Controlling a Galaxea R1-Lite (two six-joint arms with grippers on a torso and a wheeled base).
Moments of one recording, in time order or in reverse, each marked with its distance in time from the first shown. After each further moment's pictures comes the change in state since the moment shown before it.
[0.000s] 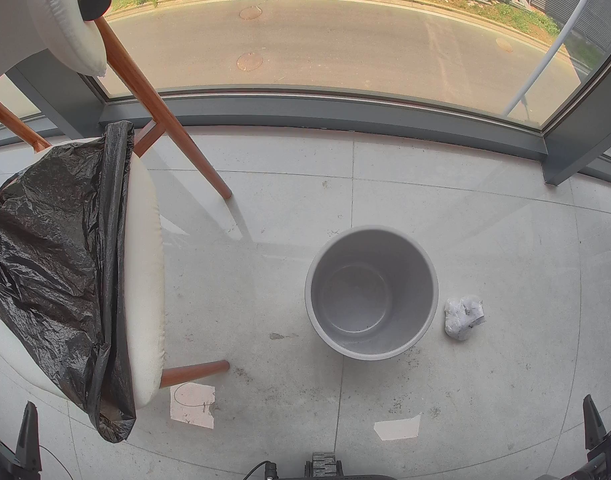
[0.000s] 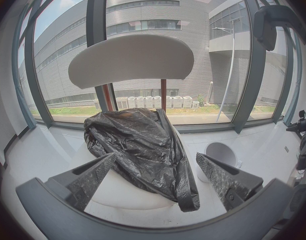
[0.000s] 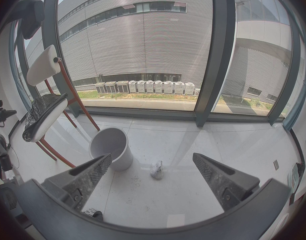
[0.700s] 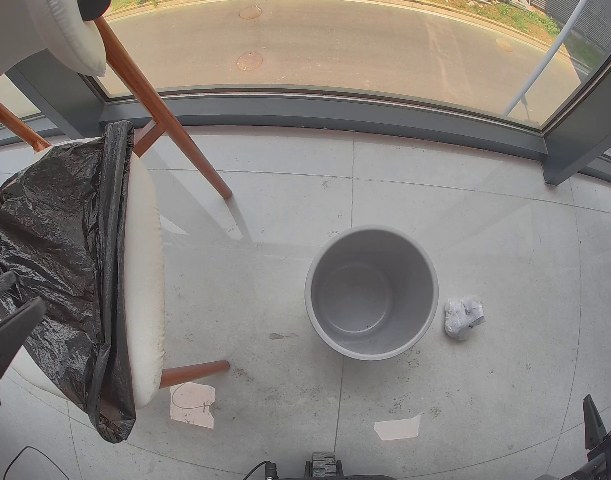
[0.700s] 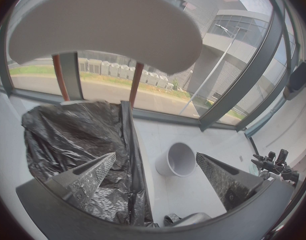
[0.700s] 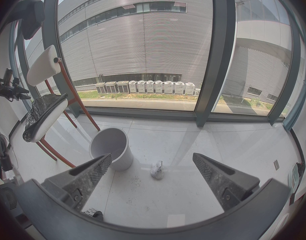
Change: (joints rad) left arm -0.146 0.675 -0.463 0.096 -0.206 -0.178; right arm 0.004 0.000 0.000 -0.001 0.000 0.000
